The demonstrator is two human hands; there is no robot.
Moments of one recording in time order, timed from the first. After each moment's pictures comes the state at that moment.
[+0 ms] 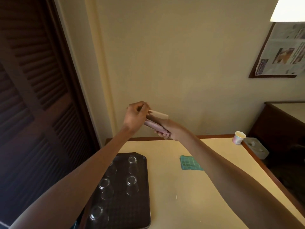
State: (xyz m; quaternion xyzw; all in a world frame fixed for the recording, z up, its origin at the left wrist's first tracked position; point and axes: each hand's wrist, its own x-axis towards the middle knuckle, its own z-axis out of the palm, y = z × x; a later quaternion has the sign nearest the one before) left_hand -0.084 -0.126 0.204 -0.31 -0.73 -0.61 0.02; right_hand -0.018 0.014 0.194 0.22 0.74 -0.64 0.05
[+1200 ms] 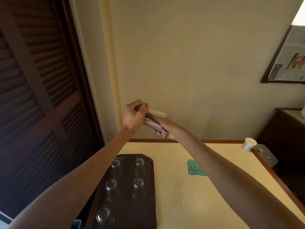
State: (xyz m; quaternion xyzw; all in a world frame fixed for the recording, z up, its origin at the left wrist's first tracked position) left_hand -0.112 -0.158 0.204 -0.25 -0.72 -0.64 0.07; right_hand -0.046 -0.027 0.207 0.18 0.76 -0.63 0.06
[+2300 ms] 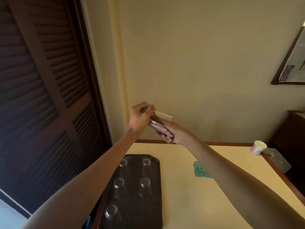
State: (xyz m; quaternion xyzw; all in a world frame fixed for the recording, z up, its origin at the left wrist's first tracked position) left_hand -0.100 -0.170 0.210 -0.24 -0.69 -0.68 0.03; right_hand -0.034 -0.039 0.207 0.19 0.72 -0.66 0.08
